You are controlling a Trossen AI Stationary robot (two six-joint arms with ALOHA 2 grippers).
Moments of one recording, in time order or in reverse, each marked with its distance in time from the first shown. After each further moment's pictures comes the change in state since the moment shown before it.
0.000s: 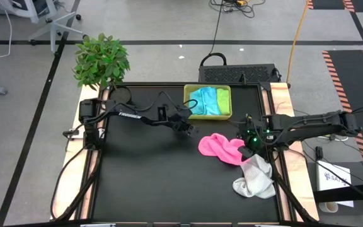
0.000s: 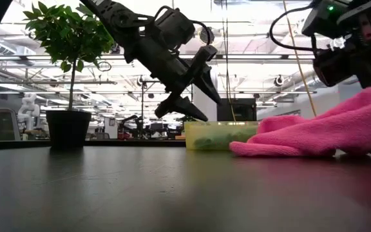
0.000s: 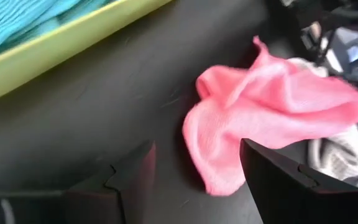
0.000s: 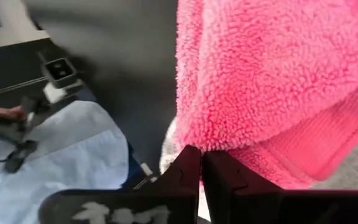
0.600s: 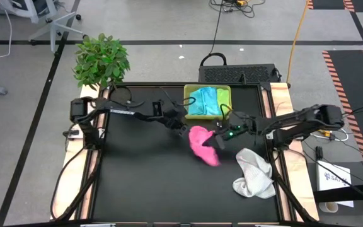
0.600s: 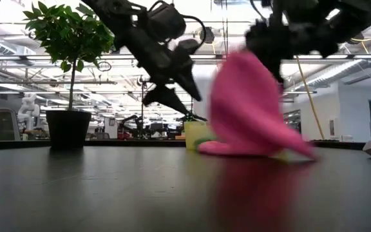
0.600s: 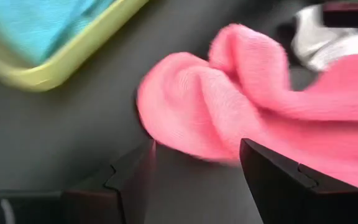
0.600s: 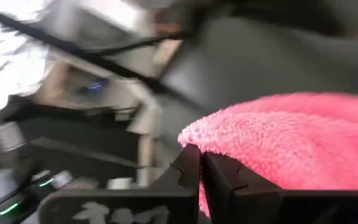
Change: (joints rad) left arm 0.032 -0.104 0.000 -0.238 0.037 0.229; right arm 0.004 0.383 0.014 1.149 0.261 -0.018
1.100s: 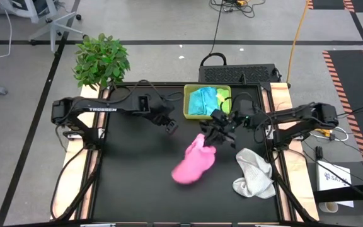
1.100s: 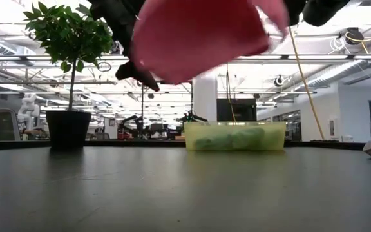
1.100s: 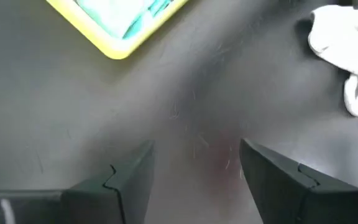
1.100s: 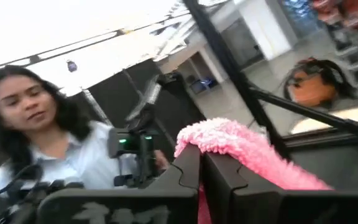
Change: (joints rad) left arm 0.000 -0.222 0.002 -0.313 -0.096 -0.027; right arm -0.017 0.096 0.240 0.465 -0.375 -0.170
